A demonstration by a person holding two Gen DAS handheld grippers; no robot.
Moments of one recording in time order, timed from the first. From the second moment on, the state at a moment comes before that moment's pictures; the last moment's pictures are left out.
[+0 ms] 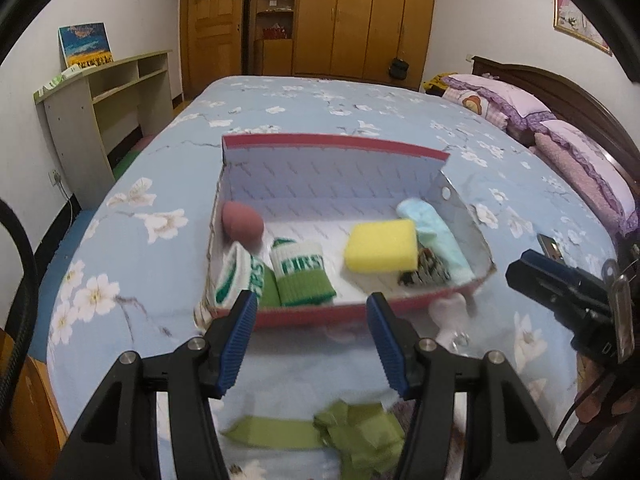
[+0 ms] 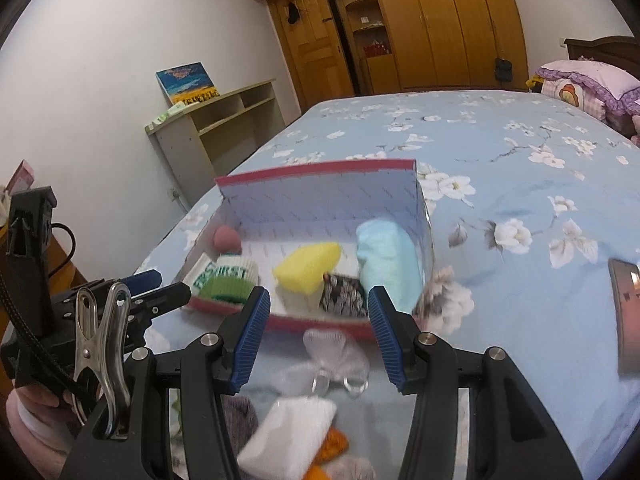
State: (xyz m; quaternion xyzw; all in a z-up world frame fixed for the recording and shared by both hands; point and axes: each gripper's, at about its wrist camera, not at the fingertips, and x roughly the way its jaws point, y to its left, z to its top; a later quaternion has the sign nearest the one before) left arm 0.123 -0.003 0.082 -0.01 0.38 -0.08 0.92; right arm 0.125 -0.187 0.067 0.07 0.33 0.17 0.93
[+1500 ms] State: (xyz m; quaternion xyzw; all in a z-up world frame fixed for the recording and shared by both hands) left arm 0.083 -0.013 -0.008 -0.03 0.47 -0.07 0.88; right arm 0.089 -0.183 0.003 0.09 0.42 0.19 0.88
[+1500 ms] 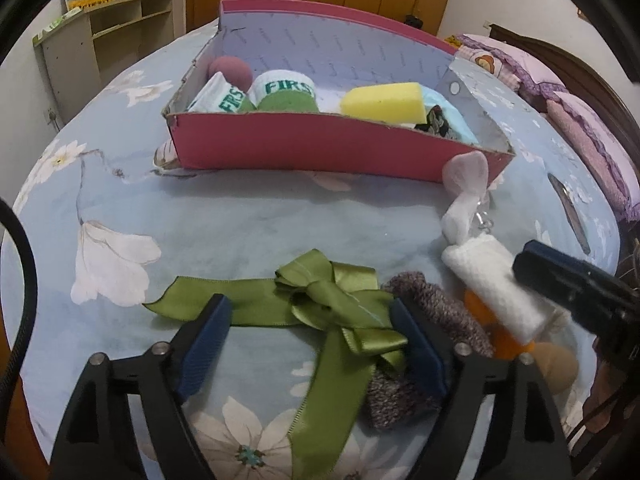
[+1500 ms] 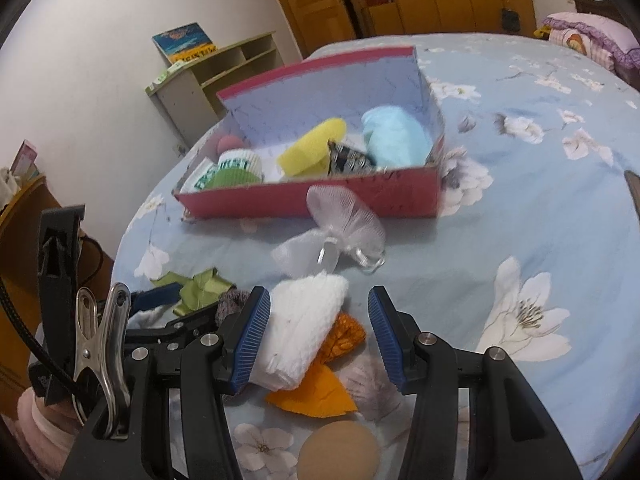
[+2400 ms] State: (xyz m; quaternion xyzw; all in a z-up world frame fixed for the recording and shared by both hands) left arm 0.061 -0.022 0.017 -0.02 0.43 -0.11 0.89; right arm 0.084 -0.166 -0.004 0.05 0.41 0.21 0.89
